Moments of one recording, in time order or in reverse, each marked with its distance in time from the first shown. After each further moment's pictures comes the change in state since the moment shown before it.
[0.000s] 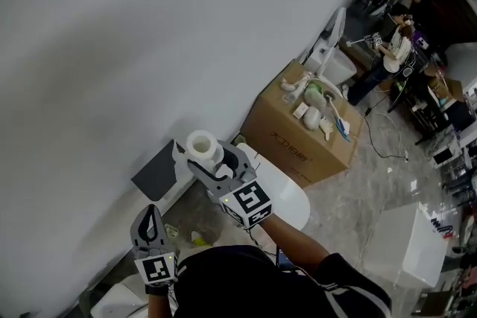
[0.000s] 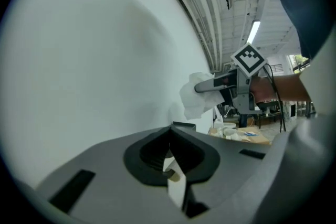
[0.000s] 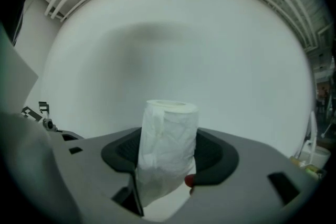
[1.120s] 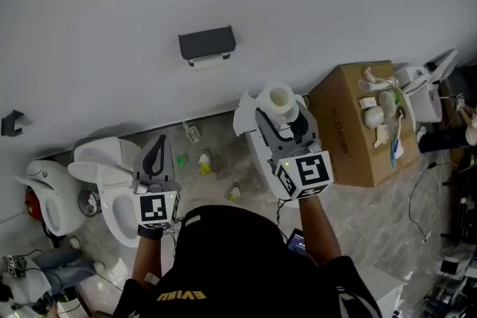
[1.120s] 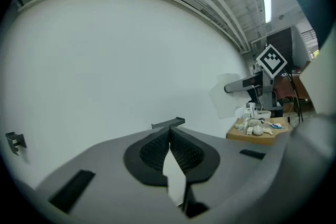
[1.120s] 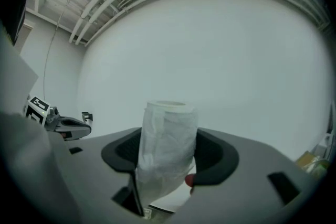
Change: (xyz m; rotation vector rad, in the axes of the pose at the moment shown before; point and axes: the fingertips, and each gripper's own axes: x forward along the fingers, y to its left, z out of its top) left arm -0.189 -0.146 0.042 0.068 0.086 0.451; right arm -0.217 -0.005 -0.021 0.019 -0.053 0.267
